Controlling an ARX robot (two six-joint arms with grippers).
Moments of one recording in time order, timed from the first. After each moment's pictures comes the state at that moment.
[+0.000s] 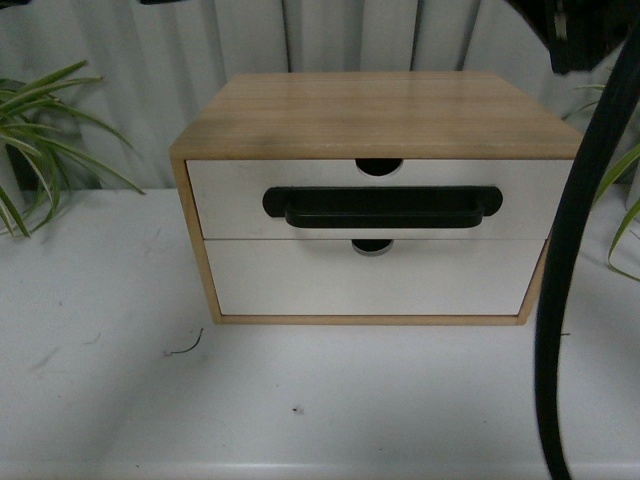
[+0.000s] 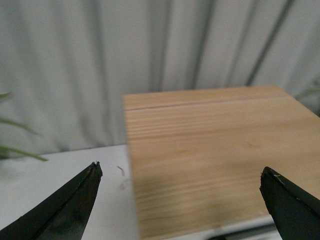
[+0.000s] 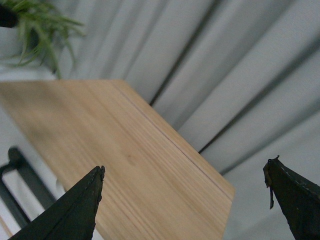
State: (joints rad) left arm -0.28 1.43 0.87 0.43 -0.04 -0.04; right arm 0.21 1.49 0.84 0.67 -0.32 -0.55
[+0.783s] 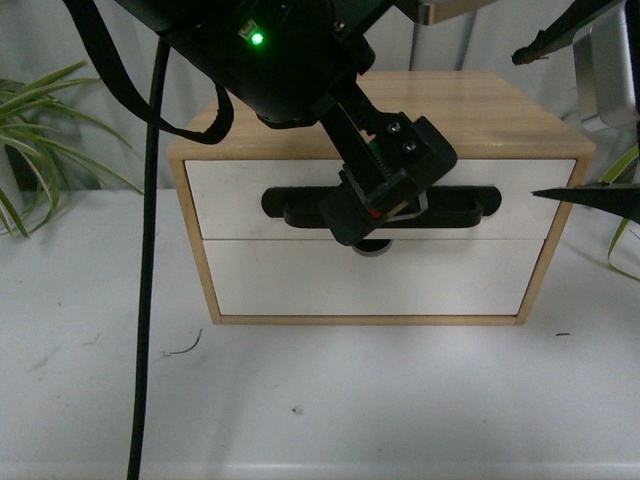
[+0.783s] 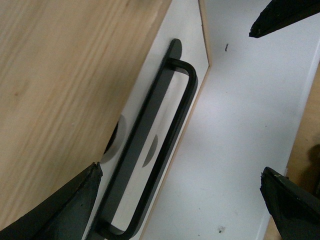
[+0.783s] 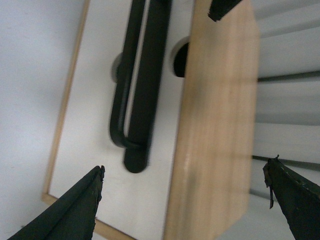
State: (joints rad) left arm -0.50 1.77 1.34 -0.33 0.23 0.71; right arm 0.08 1.60 1.03 -0.04 -0.60 -1.72
